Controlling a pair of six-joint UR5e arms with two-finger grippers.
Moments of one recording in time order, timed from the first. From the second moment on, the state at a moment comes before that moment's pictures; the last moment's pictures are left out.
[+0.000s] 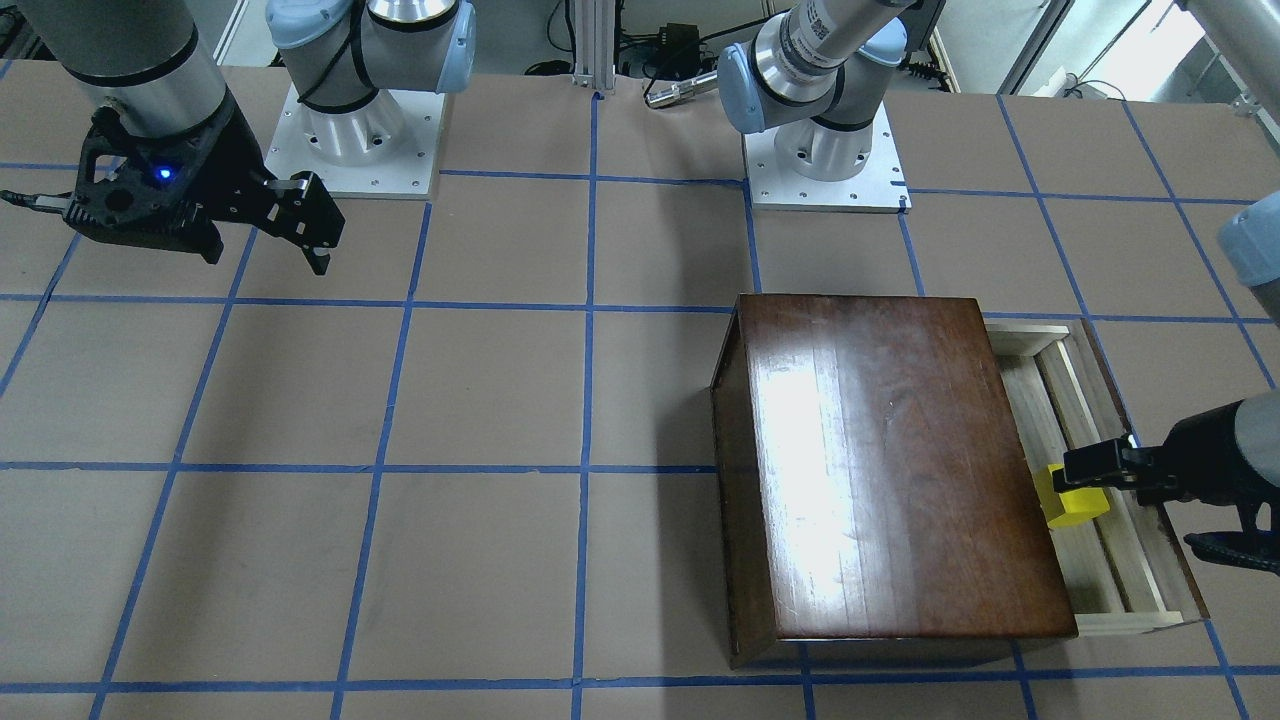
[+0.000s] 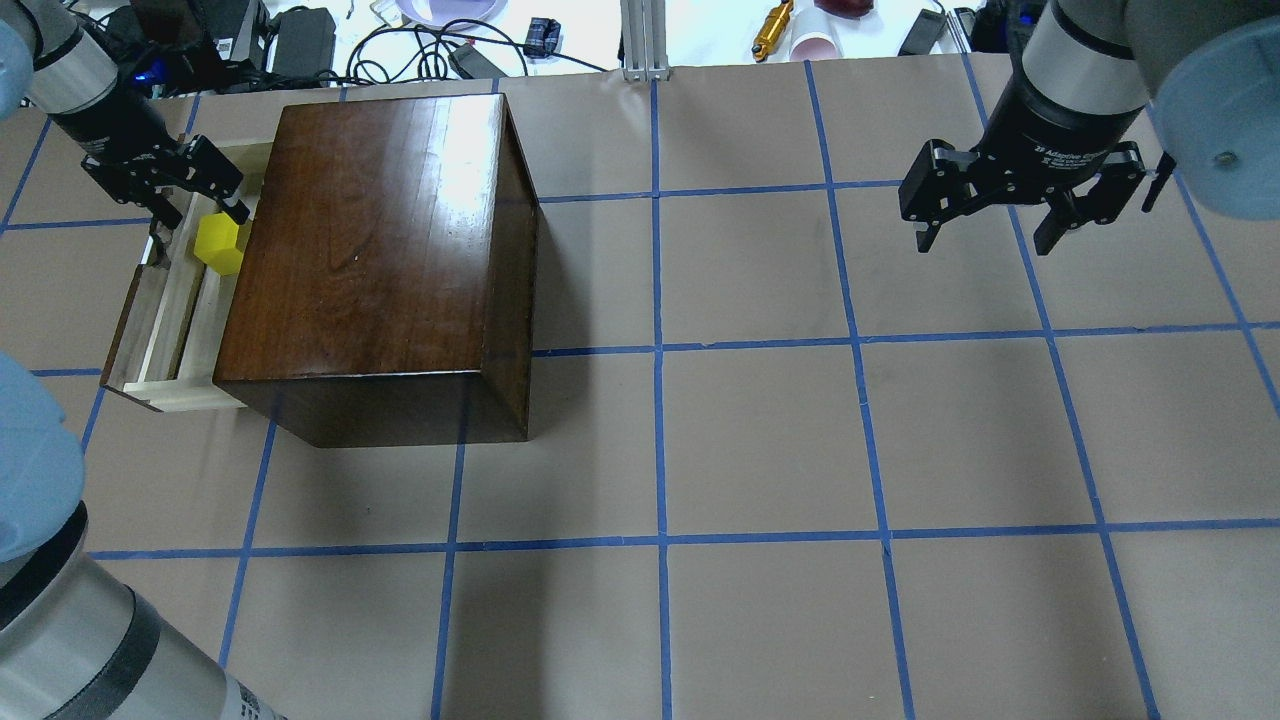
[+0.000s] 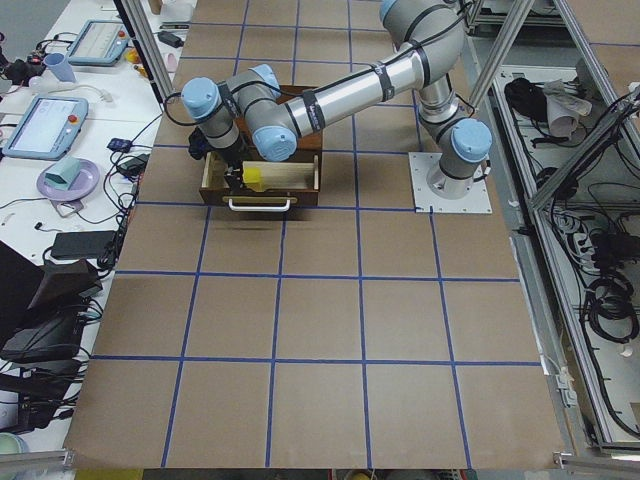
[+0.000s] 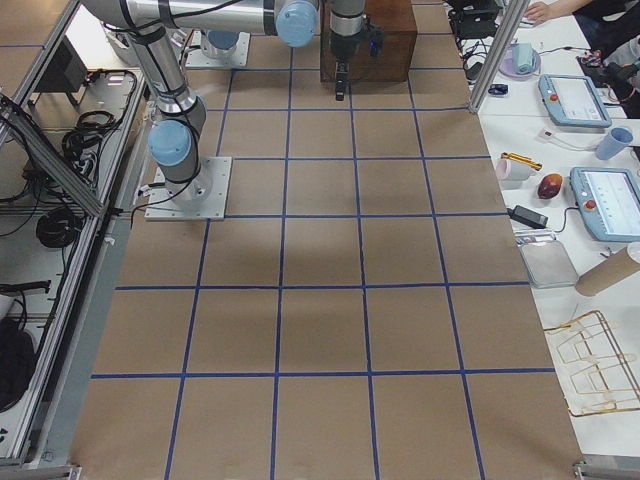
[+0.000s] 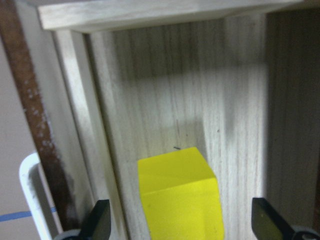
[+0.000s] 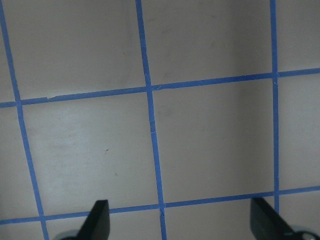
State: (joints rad) left arm -1.16 -2.07 -1.26 -1.56 1.54 0.52; right arm 1.52 -1.59 1.63 -1.60 -1.59 0.04
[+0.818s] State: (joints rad) left arm -1.24 -1.97 -1.18 -1.67 1.56 0.36; right arm 1.52 -1.59 1.63 -1.60 -1.59 0.04
